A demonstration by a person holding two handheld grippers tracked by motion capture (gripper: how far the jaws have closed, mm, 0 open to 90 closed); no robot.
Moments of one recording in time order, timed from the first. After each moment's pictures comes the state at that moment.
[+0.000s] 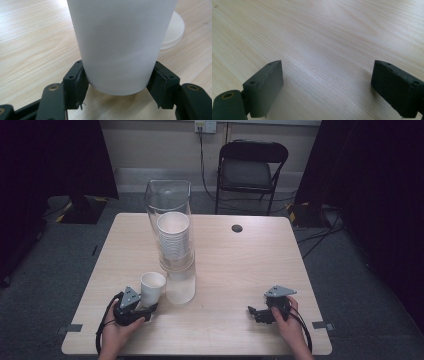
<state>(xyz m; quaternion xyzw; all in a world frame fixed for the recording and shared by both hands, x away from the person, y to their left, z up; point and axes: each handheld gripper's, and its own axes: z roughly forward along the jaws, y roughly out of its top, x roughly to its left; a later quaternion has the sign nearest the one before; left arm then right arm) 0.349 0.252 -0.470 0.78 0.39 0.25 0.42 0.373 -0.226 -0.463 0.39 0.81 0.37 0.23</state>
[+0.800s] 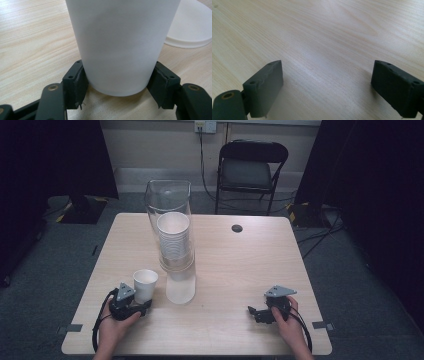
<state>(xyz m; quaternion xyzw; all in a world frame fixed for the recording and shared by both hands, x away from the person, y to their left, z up) 0.364 0.265 -0.471 0.77 0.44 0.24 0.39 0.373 -0.226 -0.463 0.39 0.82 0.37 0.23</state>
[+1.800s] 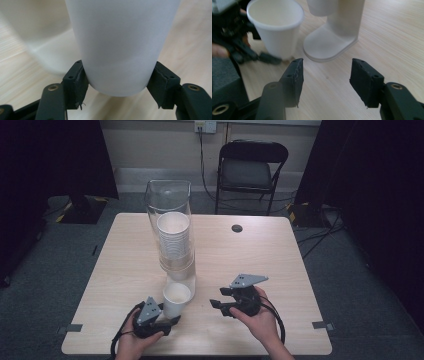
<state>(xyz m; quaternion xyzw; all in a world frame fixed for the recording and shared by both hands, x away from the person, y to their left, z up) 0.316 0.179 -0.460 0.81 0.28 0.21 0.47 0.346 -0.112 -0.367 0.30 0.83 0.46 0.13</state>
